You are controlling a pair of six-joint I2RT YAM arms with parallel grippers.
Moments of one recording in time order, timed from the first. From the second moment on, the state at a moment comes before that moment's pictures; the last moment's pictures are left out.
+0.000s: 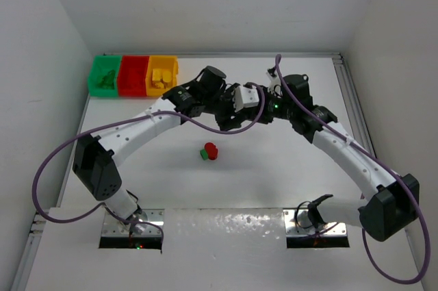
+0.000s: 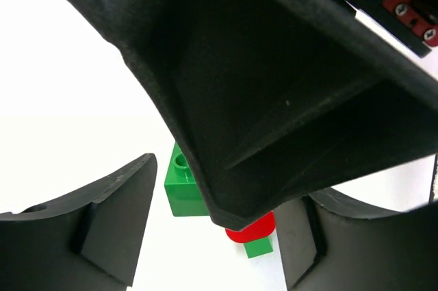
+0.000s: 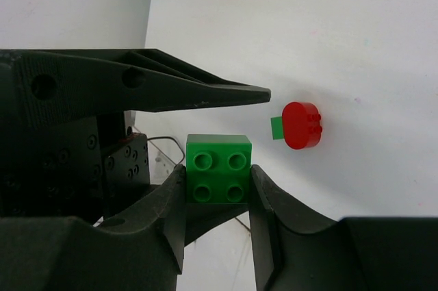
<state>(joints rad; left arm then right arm) -0.75 1.61 1.47 -0.58 0.41 0.53 0.46 1.24 1.01 -0.29 -0.43 0.73</state>
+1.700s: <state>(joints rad) -0.75 1.62 1.50 -0.61 0.46 0.42 0.45 1.24 0.99 -0.32 -0.35 0.75</state>
